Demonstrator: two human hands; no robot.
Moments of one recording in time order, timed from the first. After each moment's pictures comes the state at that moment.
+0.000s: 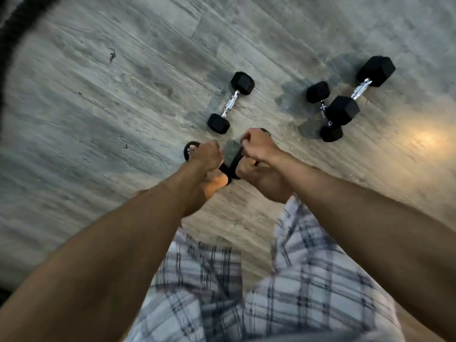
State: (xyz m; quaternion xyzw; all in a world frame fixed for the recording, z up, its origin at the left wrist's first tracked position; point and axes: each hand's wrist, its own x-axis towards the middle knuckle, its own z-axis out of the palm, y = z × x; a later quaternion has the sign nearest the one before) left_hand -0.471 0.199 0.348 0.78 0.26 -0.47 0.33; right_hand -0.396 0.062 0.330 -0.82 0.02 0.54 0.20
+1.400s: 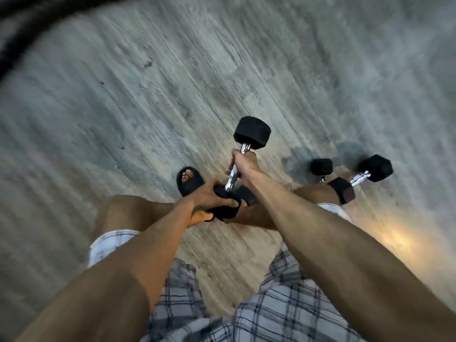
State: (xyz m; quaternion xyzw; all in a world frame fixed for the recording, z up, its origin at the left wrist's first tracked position) left_hand -0.493 0.196 0.317 0.57 0.41 -0.40 0.59; right_hand -0.363 0.142 0.285 -0.73 0.24 0.50 0.39
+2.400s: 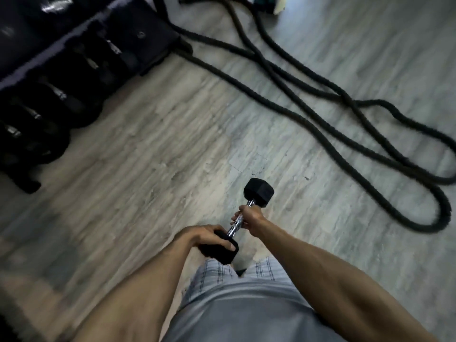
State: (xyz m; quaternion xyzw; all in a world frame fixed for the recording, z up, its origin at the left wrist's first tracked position) left_hand -0.776 0.107 0.653 0.28 0.63 -0.08 0.72; right_hand -0.643 0.195 0.622 -0.67 -0.25 0.69 0.05
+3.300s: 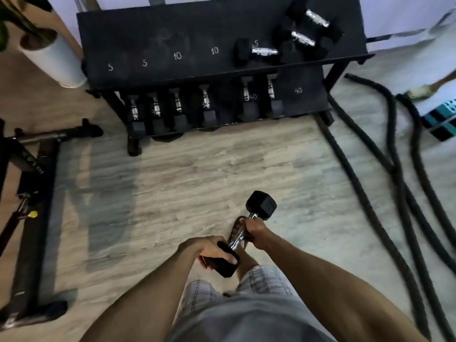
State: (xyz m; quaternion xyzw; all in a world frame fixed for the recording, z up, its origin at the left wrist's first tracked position) left_hand -1.161 0.100 0.658 0.10 0.72 0.13 0.68; right_hand -1.113 0.257 0.626 -0.54 -0.47 0.68 -0.18
